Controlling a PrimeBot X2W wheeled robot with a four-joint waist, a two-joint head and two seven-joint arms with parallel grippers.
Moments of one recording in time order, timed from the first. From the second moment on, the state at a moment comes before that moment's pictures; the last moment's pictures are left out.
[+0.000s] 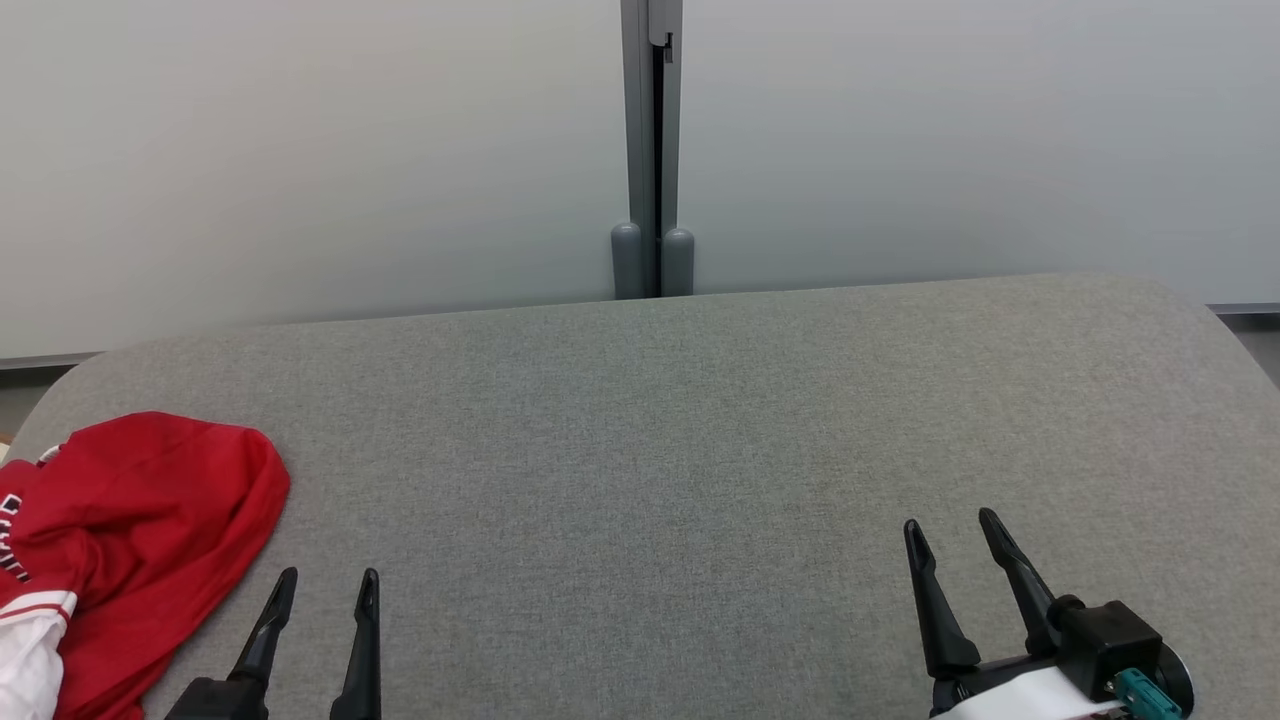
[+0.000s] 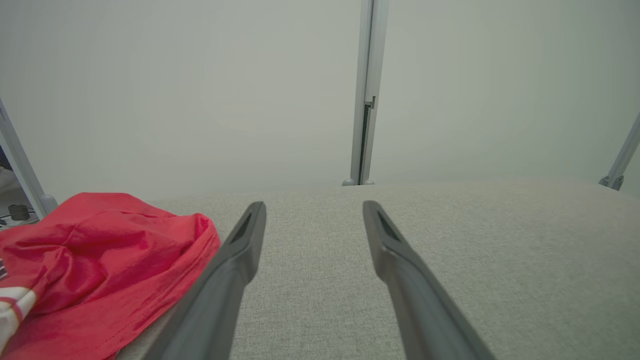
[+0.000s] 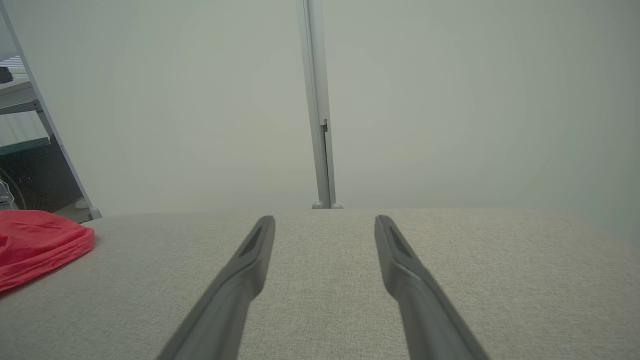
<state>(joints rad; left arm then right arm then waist) 0.14 0.05 0.03 0.15 -0.11 -0.10 -0.26 -0.01 -0.05 0.17 0.27 0.16 0.13 -0.26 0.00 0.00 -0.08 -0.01</state>
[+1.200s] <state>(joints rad) 0.16 0.05 0.11 0.14 -0.06 -0.11 -0.26 0.02 -0.05 0.20 0.27 0.24 0.13 -0.26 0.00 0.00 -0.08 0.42</state>
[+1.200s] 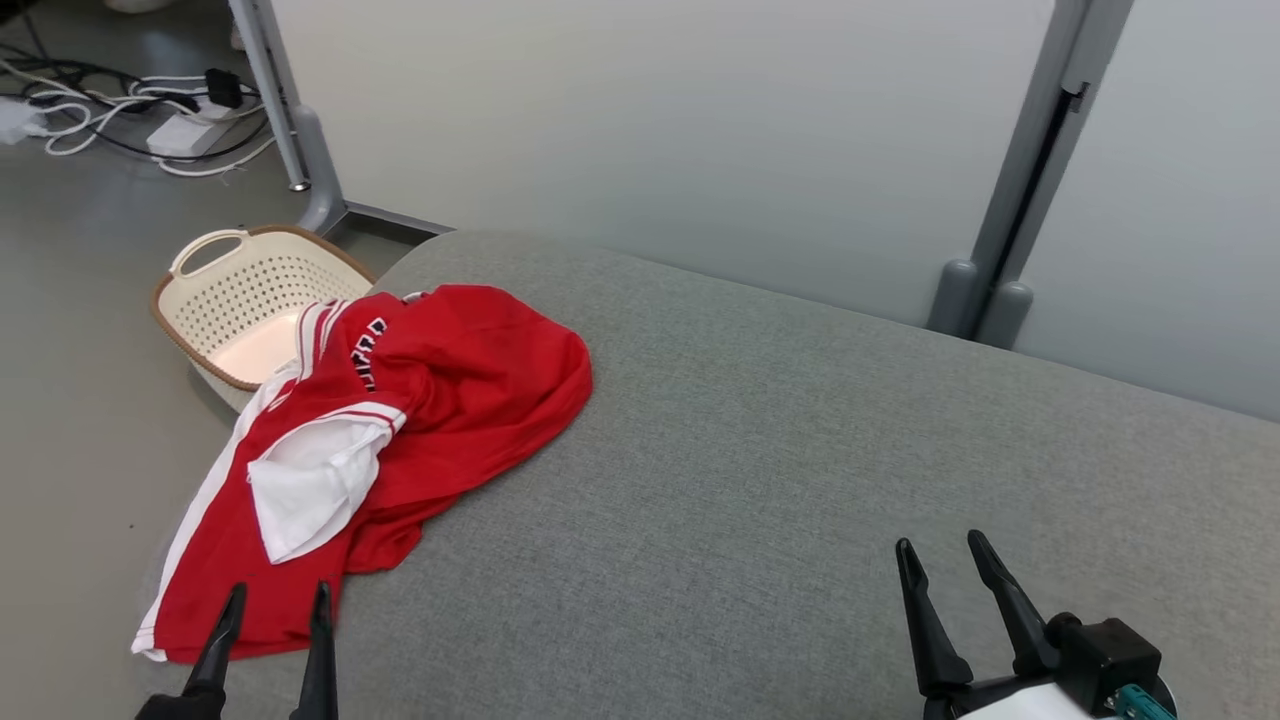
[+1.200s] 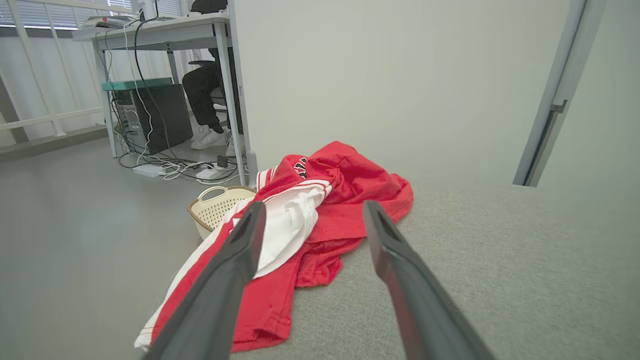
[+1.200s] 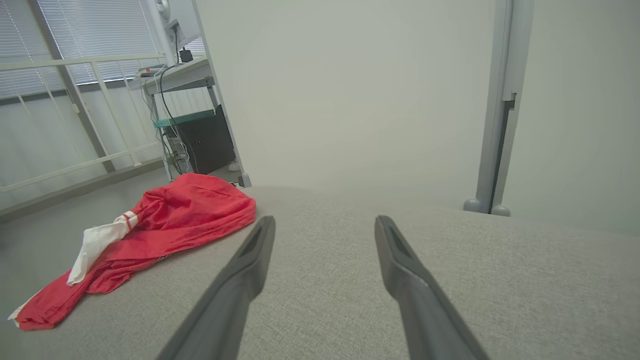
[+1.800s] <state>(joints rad) -0.13 0.08 0.10 0.13 -0.07 -0.12 -0.26 -0.04 -0.05 0.16 0.28 0.15 0.13 -0.26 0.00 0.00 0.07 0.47</state>
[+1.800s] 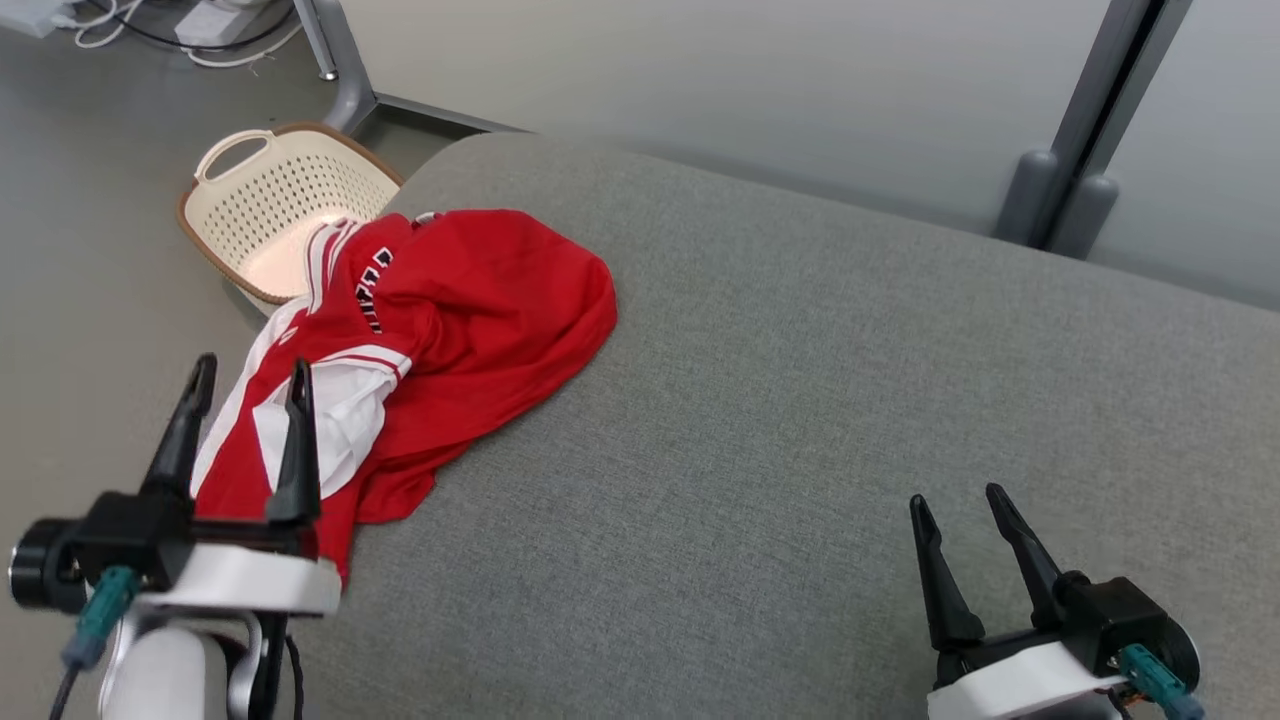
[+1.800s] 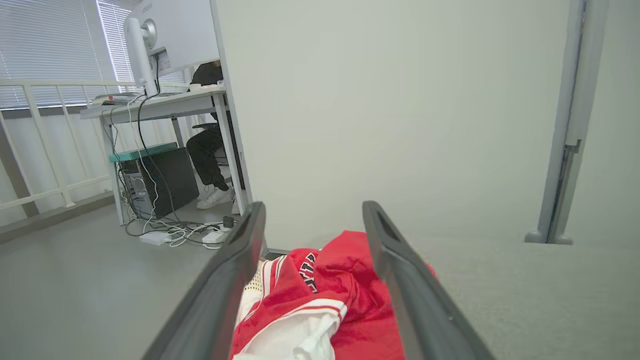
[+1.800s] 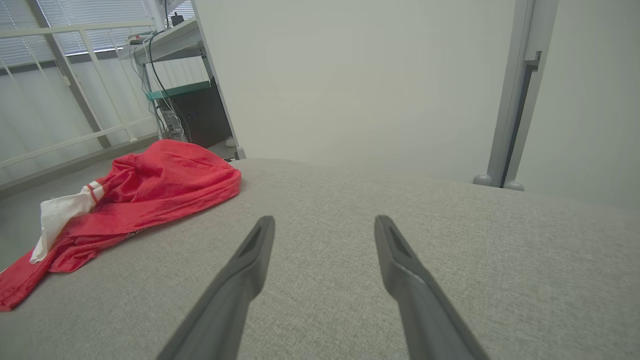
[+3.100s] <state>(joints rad) -0.86 0.34 -0.34 1.00 -0.70 -0.13 -0.01 -0.20 -0.05 0.11 0.26 0.01 0.13 -0.27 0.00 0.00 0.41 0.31</state>
